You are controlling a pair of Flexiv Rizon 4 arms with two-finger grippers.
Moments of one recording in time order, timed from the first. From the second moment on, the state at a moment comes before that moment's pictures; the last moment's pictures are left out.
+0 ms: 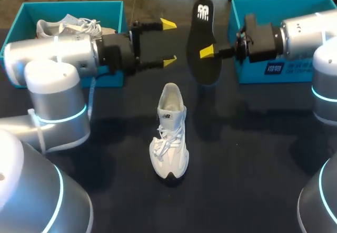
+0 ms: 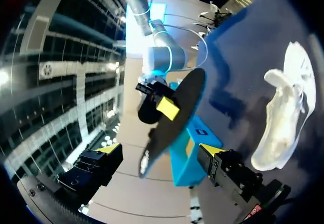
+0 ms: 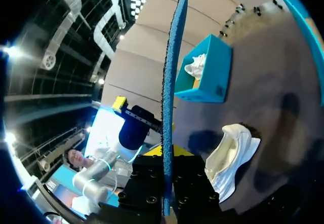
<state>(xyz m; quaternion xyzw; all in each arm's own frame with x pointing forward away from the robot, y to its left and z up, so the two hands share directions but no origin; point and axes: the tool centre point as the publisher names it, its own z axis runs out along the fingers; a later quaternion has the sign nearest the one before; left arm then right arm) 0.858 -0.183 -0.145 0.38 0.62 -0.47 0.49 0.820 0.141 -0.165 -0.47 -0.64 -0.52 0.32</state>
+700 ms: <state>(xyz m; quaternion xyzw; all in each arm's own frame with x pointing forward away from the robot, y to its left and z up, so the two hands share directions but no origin) 0.860 -0.133 -0.184 0.36 0.74 -0.43 0.37 0.840 0.155 -0.146 -0.33 -0.70 -0.60 0.20</state>
